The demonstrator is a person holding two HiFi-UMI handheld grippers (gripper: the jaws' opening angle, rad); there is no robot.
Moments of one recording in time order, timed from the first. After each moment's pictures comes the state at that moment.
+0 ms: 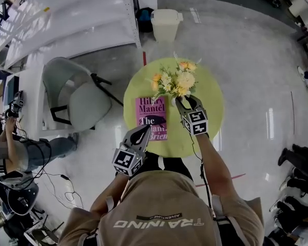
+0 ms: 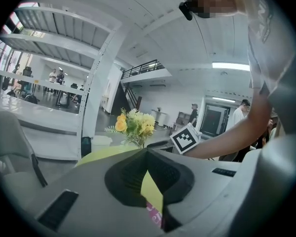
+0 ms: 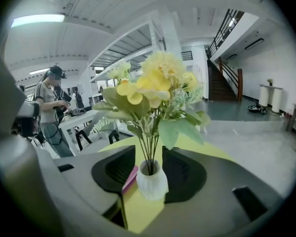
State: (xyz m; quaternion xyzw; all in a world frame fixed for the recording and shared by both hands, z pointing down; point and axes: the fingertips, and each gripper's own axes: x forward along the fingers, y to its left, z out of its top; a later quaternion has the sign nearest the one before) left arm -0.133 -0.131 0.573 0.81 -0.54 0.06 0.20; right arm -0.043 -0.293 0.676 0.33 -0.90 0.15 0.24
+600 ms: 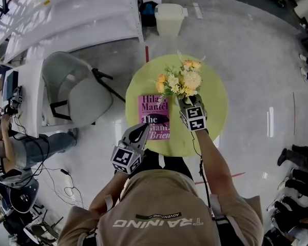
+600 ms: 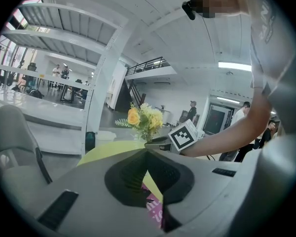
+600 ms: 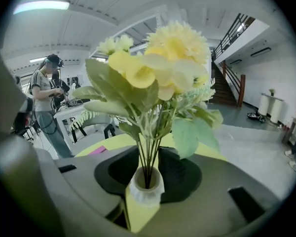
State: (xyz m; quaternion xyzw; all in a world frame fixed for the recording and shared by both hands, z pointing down) left arm -0.158 -0.133 0.599 0.80 -0.55 0.06 0.23; right arm -0.065 -0.310 0.697 0.33 -0.89 0.12 0.28
